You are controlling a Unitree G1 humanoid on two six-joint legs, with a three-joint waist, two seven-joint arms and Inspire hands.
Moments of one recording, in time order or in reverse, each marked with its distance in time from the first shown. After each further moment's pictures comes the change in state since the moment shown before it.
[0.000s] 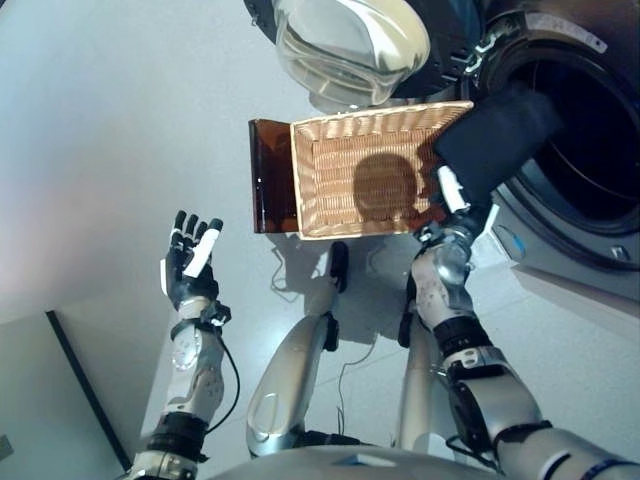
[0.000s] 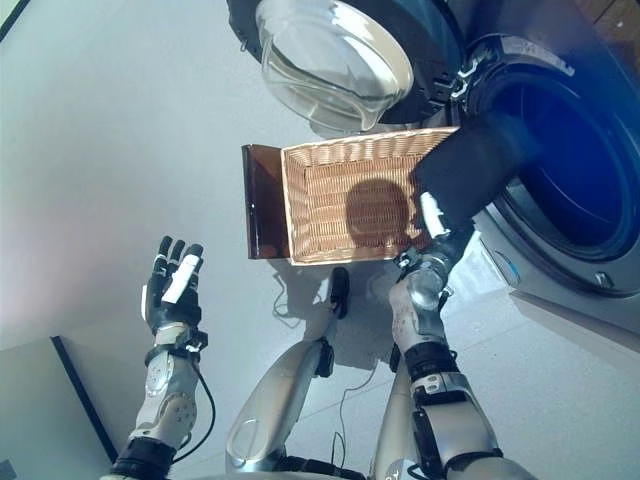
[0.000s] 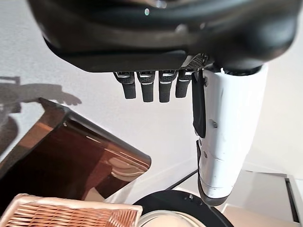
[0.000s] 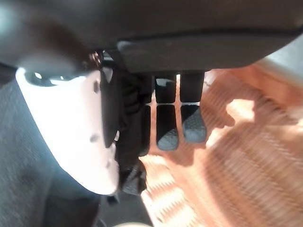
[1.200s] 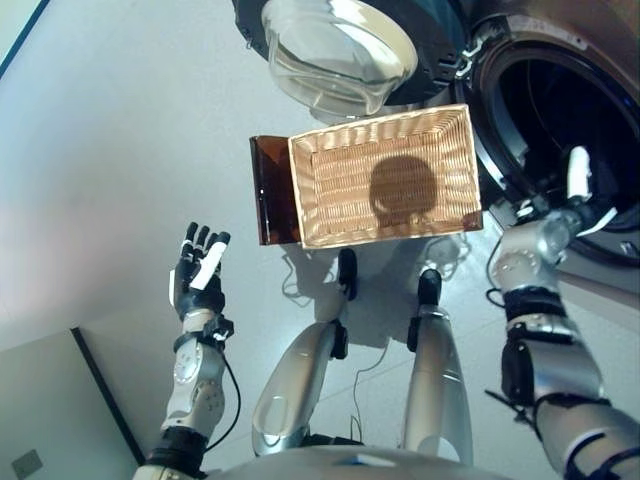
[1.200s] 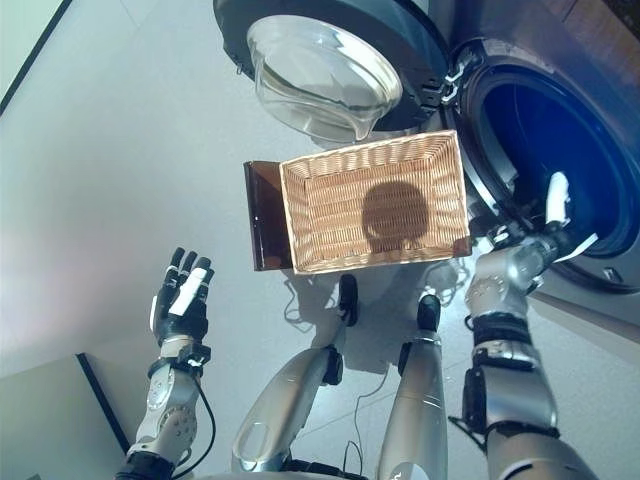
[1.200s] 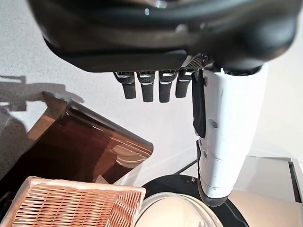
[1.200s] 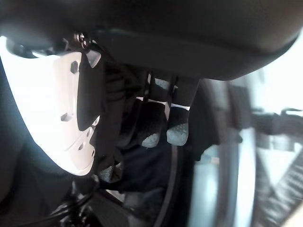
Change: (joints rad) left arm 0.046 0.002 -0.023 -0.003 -0.036 0.005 -0.069; right arm -0.251 -0.373 -0.204 0.301 0.138 0.051 0.018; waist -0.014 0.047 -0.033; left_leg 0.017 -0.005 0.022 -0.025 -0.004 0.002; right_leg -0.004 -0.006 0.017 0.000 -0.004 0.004
